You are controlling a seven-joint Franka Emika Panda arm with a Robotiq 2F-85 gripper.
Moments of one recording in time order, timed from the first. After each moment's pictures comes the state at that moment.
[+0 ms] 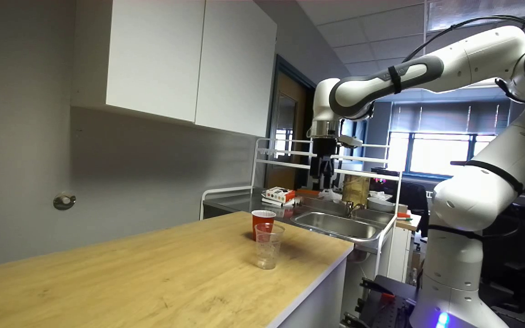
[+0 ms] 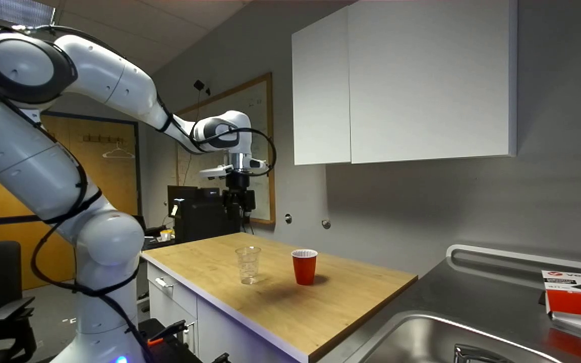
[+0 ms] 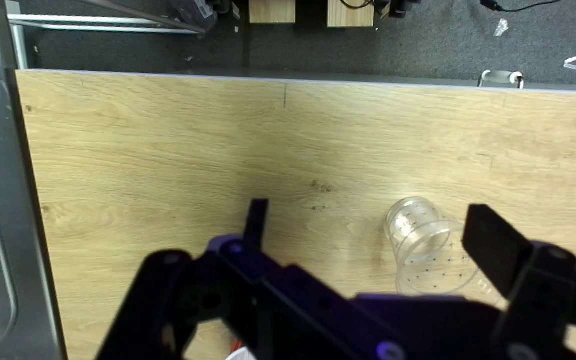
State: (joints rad) arm 0.01 -0.62 0.01 -2.55 -0.02 1.90 0.03
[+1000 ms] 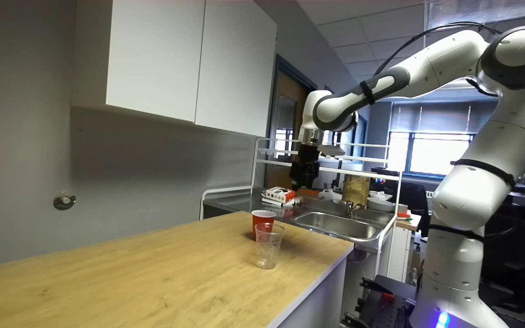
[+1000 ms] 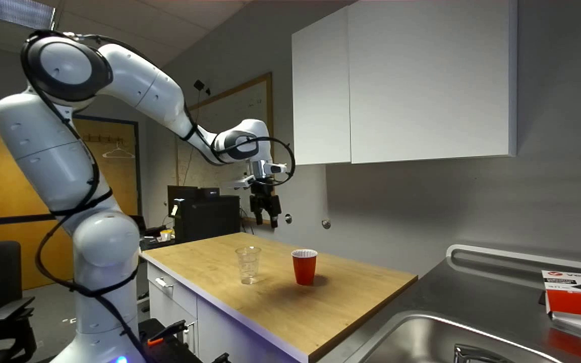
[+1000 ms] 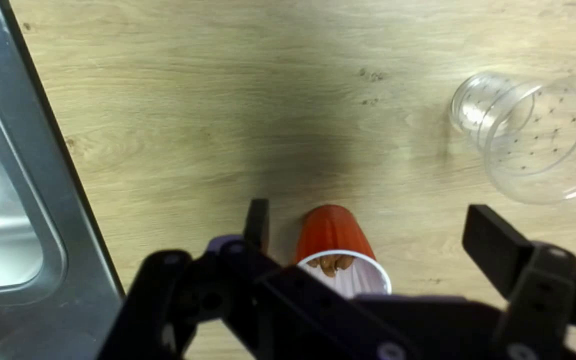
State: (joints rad) arm -0.08 -0.41 0.00 -2.48 -0.06 2.18 0.10
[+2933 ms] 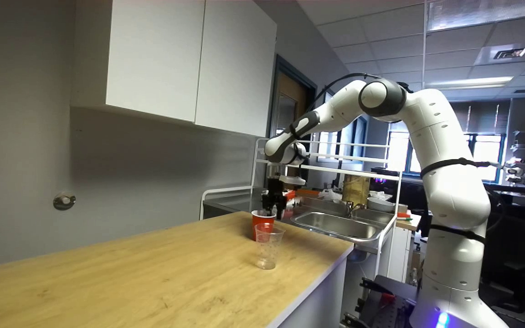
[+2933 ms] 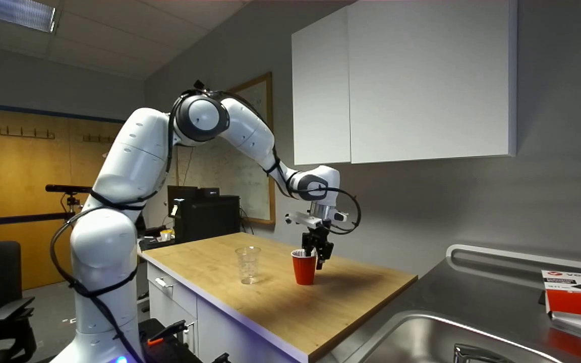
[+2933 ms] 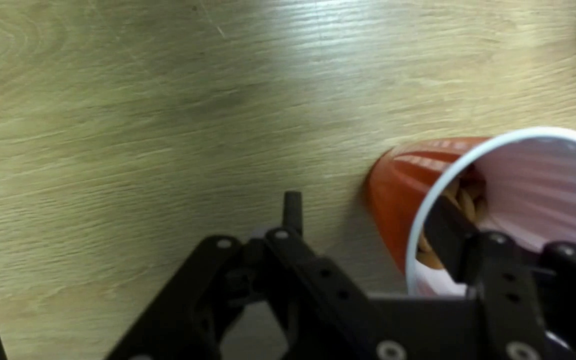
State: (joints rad) arm -0.16 0.39 -0.08 -1.85 0.13 2.08 -0.13
